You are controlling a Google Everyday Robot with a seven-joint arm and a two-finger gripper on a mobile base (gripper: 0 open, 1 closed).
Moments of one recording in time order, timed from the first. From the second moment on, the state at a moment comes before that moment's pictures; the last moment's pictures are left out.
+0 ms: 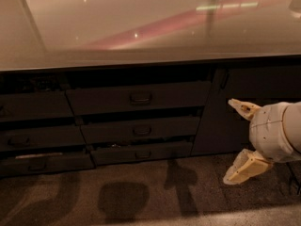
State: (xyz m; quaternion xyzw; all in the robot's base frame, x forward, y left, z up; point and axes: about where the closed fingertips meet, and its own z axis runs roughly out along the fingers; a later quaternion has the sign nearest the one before) arm 0.393 -0.187 0.851 -0.63 0.72 -0.01 0.30
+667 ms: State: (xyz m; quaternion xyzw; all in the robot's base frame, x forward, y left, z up) arm 0.422 -0.192 0.843 -0.62 0.72 -0.05 0.30
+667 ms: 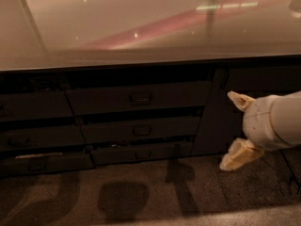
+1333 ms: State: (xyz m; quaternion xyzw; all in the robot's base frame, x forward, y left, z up) arm 0.522 -0.203 0.809 -0.62 0.71 -0.15 0.31
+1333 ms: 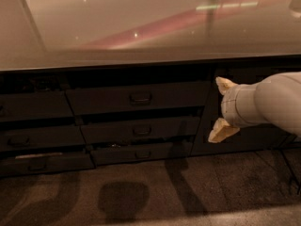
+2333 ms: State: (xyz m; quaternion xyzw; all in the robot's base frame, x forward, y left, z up) arm 0.529 -0.210 0.811 -0.63 0.70 -0.16 0.31
